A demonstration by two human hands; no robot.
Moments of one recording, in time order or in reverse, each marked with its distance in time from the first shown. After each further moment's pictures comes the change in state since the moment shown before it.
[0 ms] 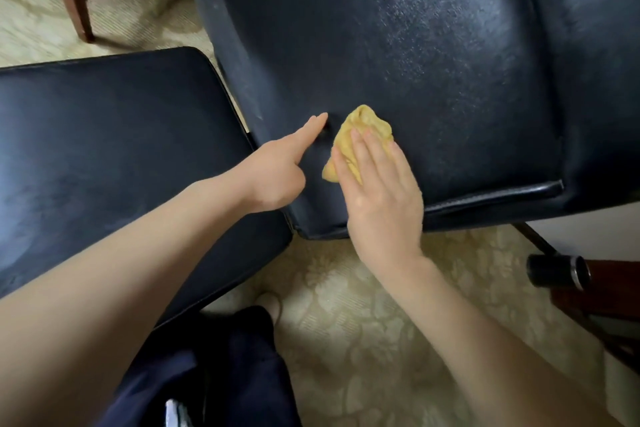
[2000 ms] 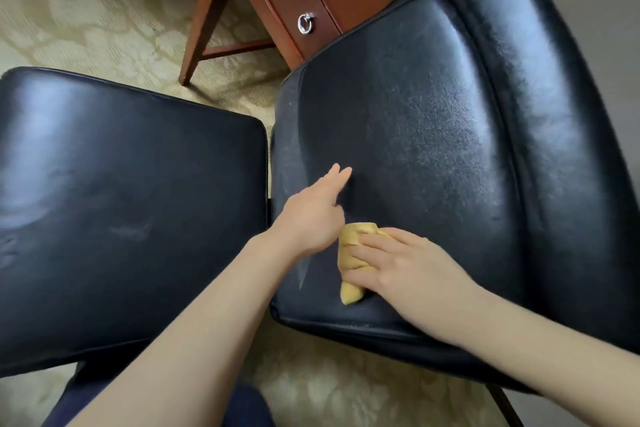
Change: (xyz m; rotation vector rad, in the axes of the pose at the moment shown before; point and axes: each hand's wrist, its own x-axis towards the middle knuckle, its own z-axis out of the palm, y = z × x) left_hand 0.010 0.049 0.002 -0.213 0.408 -0.021; right_hand 0.079 0.078 -0.047 -0.045 -0.656 -0.925
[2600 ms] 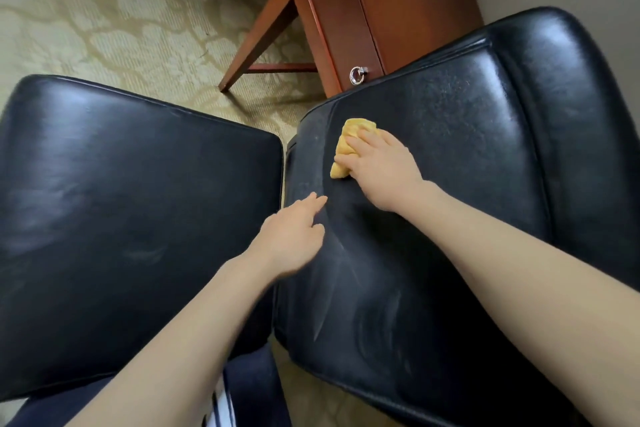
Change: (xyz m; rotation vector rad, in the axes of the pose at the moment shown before) left_hand 0.036 -0.027 -0.066 -0.124 0.137 -0.174; right_hand 0.202 0.130 -0.069 -0.272 0.076 0.111
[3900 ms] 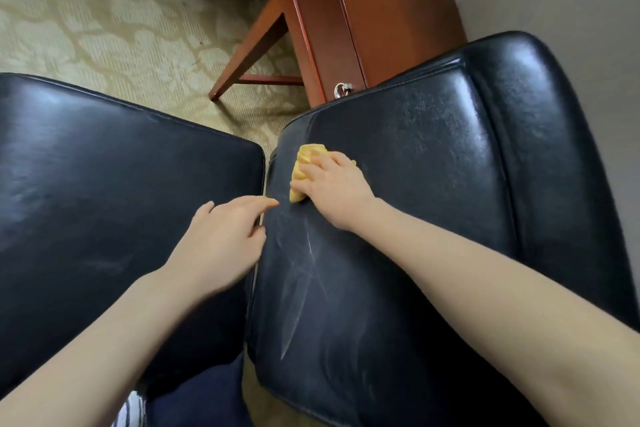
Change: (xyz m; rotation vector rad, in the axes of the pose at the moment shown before) left_hand -0.014 -0.014 -0.018 0.216 0.304 0.061; right_hand 0.016 -0.017 0.011 -0.045 0.033 -0.177
